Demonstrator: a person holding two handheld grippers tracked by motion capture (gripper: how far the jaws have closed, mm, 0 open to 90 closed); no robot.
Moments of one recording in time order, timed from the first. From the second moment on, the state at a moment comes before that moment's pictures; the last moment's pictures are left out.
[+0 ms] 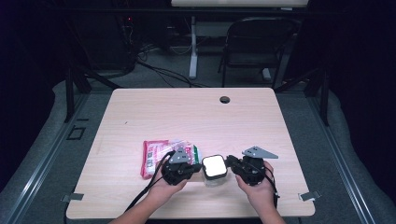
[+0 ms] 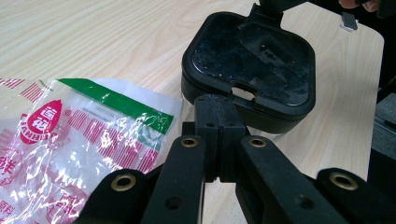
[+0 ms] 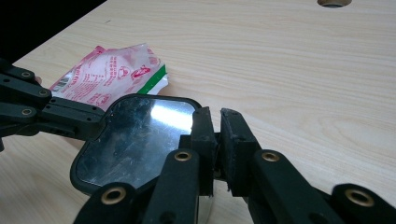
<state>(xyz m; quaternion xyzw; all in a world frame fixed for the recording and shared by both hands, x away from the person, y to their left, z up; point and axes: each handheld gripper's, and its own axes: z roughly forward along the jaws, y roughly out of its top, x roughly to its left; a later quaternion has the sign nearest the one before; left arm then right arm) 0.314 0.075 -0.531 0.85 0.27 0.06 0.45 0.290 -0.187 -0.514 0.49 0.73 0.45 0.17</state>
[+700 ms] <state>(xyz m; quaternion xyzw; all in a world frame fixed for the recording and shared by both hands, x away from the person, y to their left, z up) 0.315 0.076 -0.523 0.84 0.27 0.06 0.46 0.290 -0.189 -0.515 0.50 0.72 0.46 0.17</state>
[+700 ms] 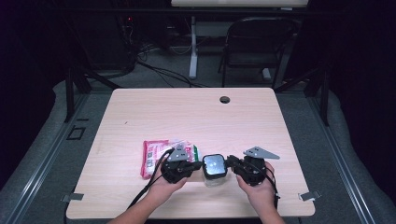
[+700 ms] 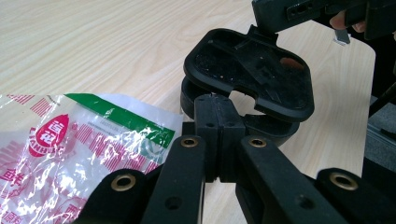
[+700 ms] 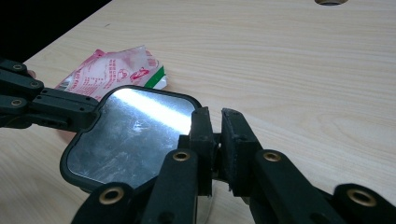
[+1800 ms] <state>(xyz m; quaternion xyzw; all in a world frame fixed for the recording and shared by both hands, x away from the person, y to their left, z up) 0.321 0.066 -0.508 0.84 0.26 0.07 0.47 0.260 -0.199 -0.513 0.47 0.74 0.45 0.16</state>
